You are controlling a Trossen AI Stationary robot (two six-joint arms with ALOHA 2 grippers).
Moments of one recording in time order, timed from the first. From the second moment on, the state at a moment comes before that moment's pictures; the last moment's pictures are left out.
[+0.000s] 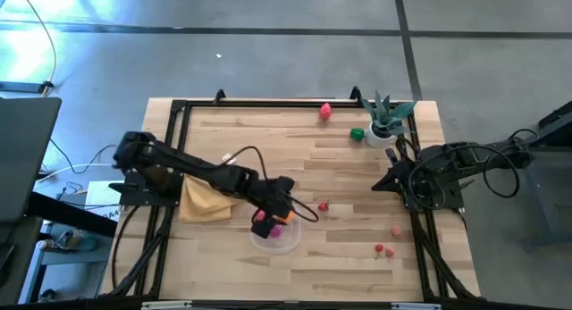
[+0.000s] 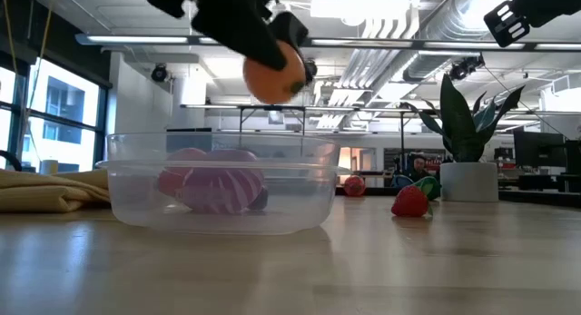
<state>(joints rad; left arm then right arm) -0.09 1.72 1.20 -0.33 0.09 0.25 0.24 0.43 0.61 -0.61 -0.03 0.12</state>
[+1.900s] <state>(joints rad) -0.05 1.74 1.72 -1.26 -0.45 0.26 0.24 0.43 0.61 -0.61 -0.03 0.12</state>
